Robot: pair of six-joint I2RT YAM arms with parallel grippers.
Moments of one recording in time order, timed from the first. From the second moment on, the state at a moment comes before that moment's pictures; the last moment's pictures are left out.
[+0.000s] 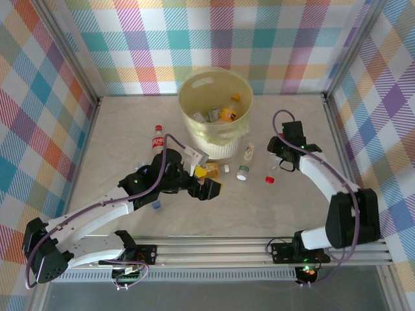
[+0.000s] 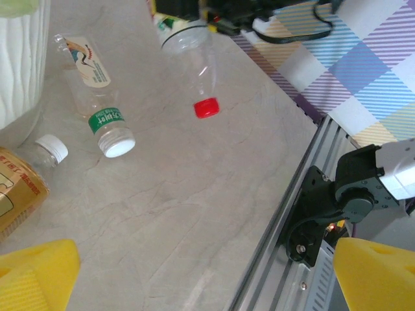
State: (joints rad) left arm -0.85 1.08 0.86 -0.29 0.32 -0.37; right arm 0.18 1.36 0.92 -0.41 0.12 0.52
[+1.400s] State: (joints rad) left arm -0.86 0.83 0.93 -0.15 0.05 -0.36; right arm 0.62 1.46 1.69 -0.35 0.25 0.10
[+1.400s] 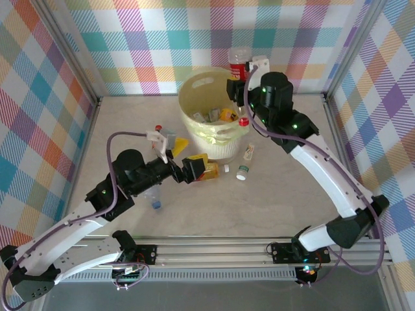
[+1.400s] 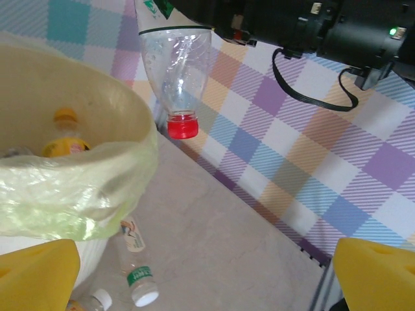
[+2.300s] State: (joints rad) left arm -0.86 0.83 1.01 -0.50 -0.06 -0.21; right arm 0.62 1.94 2.12 -0.57 0.02 0.17
